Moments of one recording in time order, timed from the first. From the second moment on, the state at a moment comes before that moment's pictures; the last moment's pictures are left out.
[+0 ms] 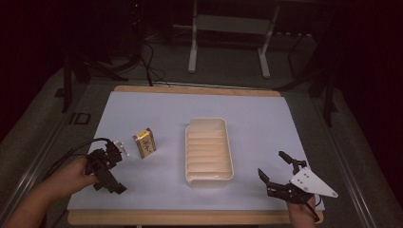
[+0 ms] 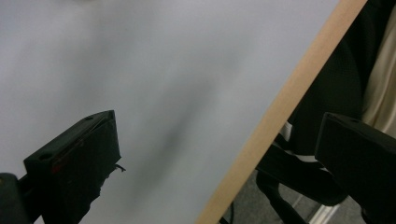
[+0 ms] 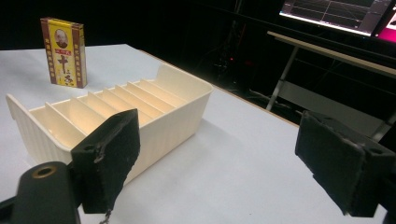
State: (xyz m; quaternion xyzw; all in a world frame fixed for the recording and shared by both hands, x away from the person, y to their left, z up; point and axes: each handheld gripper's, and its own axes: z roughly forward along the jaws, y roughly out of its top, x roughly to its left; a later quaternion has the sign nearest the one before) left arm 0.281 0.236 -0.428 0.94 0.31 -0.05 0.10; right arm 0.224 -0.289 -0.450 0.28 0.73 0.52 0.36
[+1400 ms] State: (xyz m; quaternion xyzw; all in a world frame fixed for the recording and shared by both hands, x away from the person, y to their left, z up) left arm 0.334 0.231 -0.379 0.93 0.36 -0.04 0.05; right arm 0.223 -0.287 -0.450 0.27 0.73 0.53 0.34
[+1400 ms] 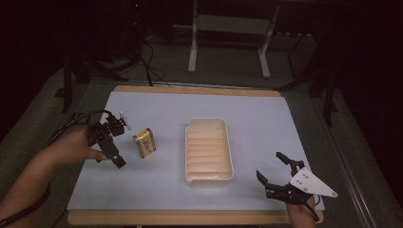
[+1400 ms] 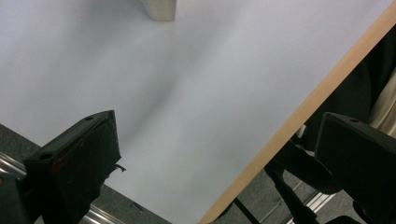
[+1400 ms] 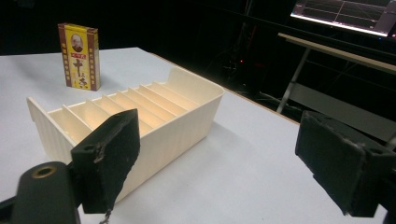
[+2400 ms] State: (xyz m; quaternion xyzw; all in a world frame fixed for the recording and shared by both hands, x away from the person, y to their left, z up) left arm 0.386 0.194 -0.372 0.94 0.33 0.01 0.06; right arm 0.223 -0.286 -0.451 0.26 0.73 0.53 0.34
